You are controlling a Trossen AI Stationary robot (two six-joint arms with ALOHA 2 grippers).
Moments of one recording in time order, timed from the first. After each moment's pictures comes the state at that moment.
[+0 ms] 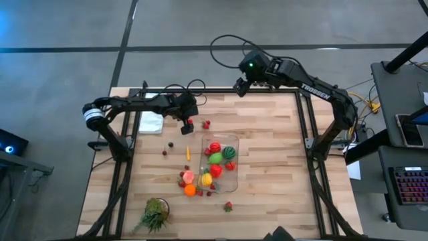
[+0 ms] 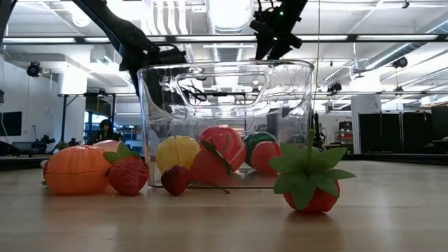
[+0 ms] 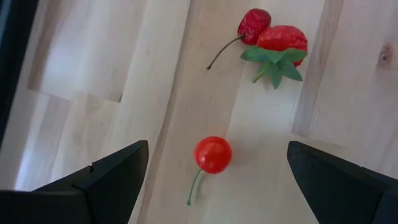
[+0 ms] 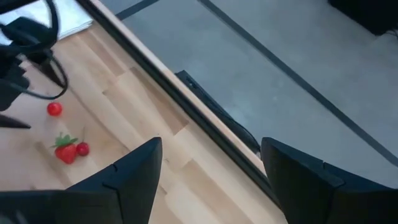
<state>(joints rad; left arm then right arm) 0.51 1.61 0.97 -0.46 -0.03 0.28 -0.49 1.66 1.76 -0.92 0.28 0.10</state>
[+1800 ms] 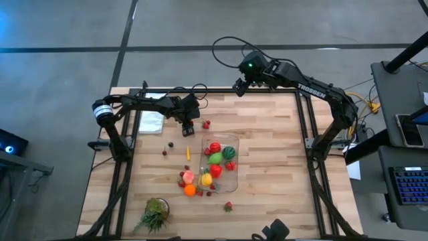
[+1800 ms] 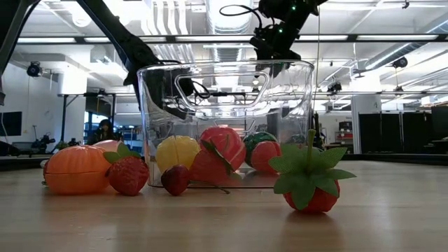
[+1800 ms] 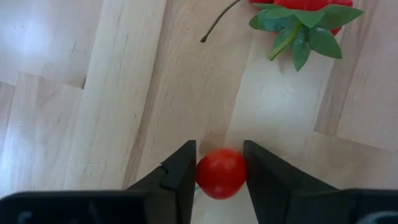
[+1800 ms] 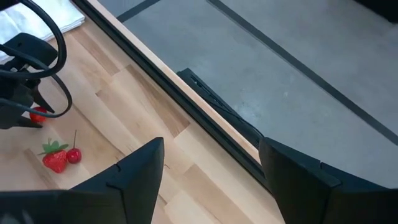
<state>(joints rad) 0.52 1.73 0.97 -0.43 -0.03 0.28 -0.56 1.66 1.62 -0.77 0.20 0.10</state>
